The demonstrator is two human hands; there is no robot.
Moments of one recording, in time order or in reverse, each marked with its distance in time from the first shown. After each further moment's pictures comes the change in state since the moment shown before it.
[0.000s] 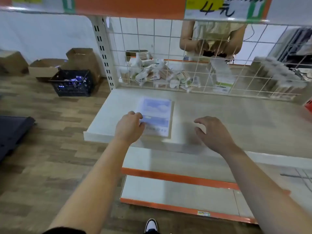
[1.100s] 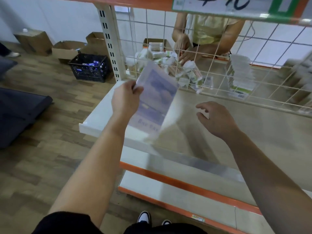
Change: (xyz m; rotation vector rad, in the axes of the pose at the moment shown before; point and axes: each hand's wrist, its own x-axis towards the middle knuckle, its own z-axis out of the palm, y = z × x) left_hand 0.054 0.035 -0.040 -0.315 0.380 -0.297; right_hand 0.087 0.022 -0.019 0.018 -0.059 -0.162
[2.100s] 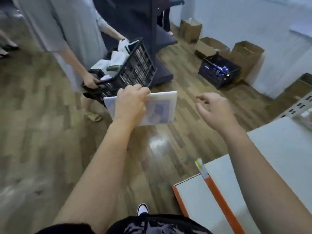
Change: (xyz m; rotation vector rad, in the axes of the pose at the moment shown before) left_hand -0.130 -0.293 -0.309 0.793 0.363 -0.275; right_hand 0.065 -0.439 0.195 0.224 -0.203 -0.838
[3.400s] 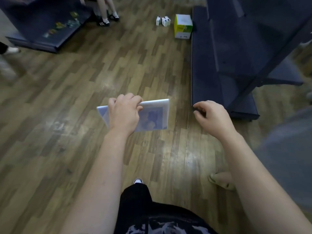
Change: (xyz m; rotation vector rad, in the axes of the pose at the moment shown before) left_hand 0.172 -0.383 0.099 0.195 -0.032 -0.720; right_hand 0.447 -0.184 0.312 0.110 -0.401 -0.439
